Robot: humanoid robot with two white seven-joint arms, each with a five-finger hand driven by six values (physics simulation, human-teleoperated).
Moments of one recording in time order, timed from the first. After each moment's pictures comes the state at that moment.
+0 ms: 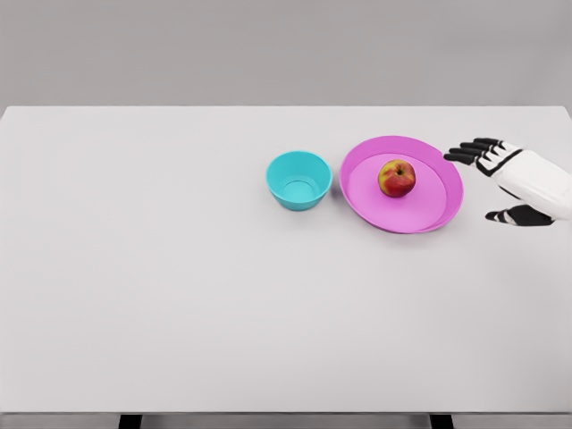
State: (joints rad) left arm 0.02 0.00 -0.08 -0.08 -0.17 0.00 -0.01; right arm -0.25 -0.99 0.41 -1.48 0.36 -0.61 -0.01
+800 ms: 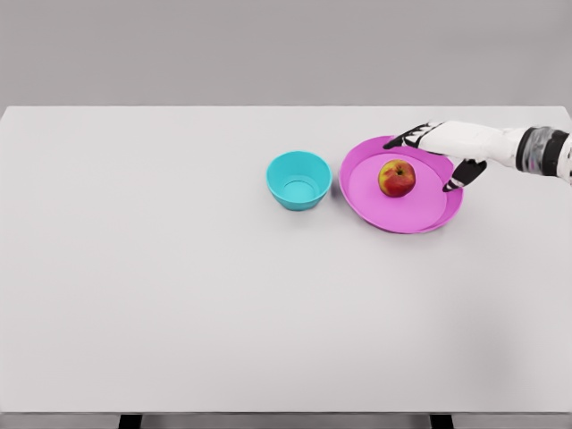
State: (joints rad) left arm 0.02 0.00 -0.08 -0.08 -0.17 0.00 -0.01; right arm -0.79 -0.66 0.63 -1.07 0.39 -0.61 0.61
